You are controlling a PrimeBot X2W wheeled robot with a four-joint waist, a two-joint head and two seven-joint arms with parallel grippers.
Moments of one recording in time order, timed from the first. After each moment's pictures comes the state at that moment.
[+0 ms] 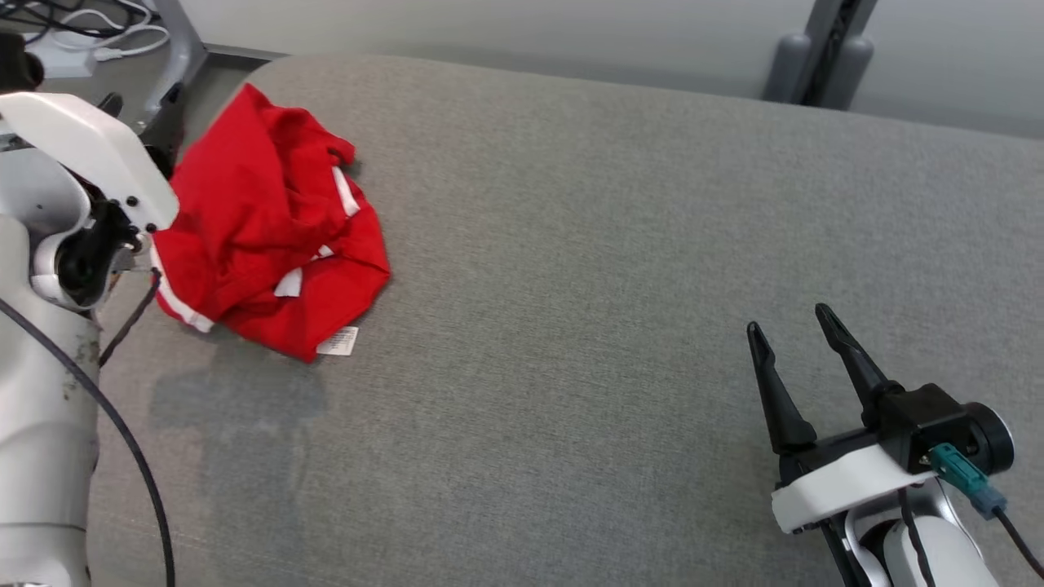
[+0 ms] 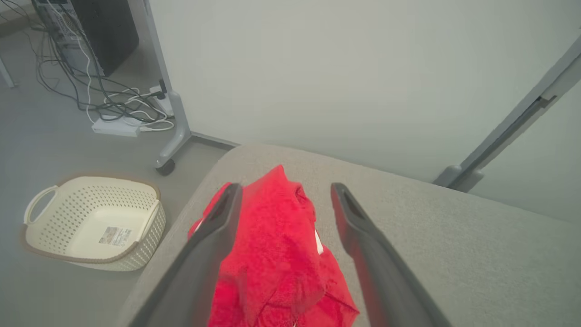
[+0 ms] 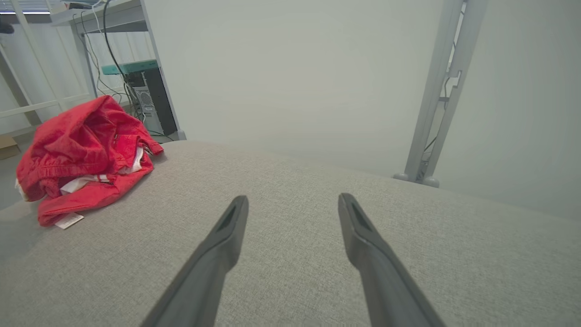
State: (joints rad) left arm -0.82 0.27 -0.05 0.56 -0.49 -0.09 0.38; right arm -0.13 -0.08 0.15 0.10 0.10 0.13 -0.15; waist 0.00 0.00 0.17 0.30
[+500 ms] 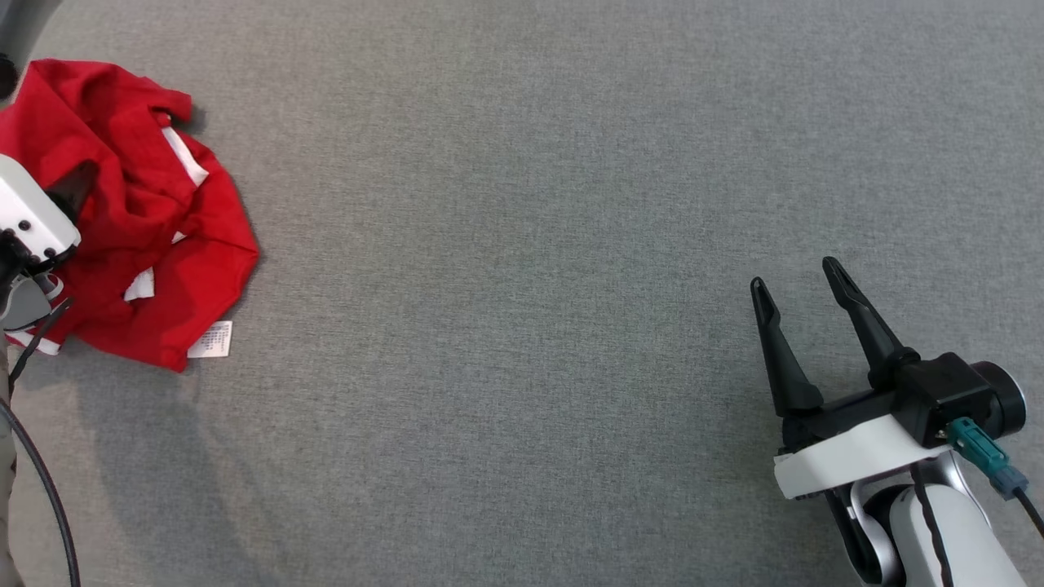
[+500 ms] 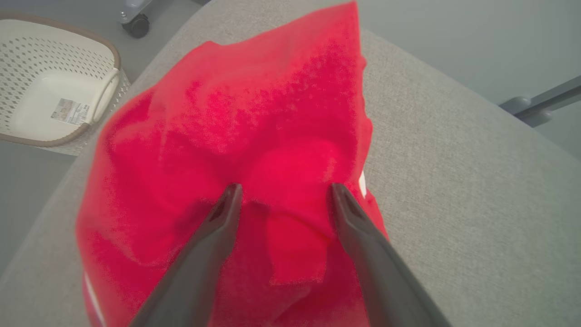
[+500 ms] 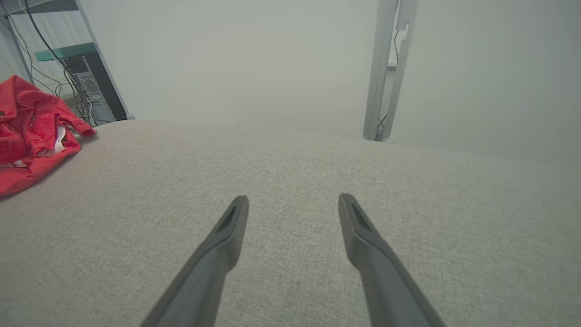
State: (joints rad) left arm -0.94 0.38 0.04 0.95 -0.60 -0.10 0.51; right arm -0.21 -0.09 0.17 0.05 0.11 0.13 -0.16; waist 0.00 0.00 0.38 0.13
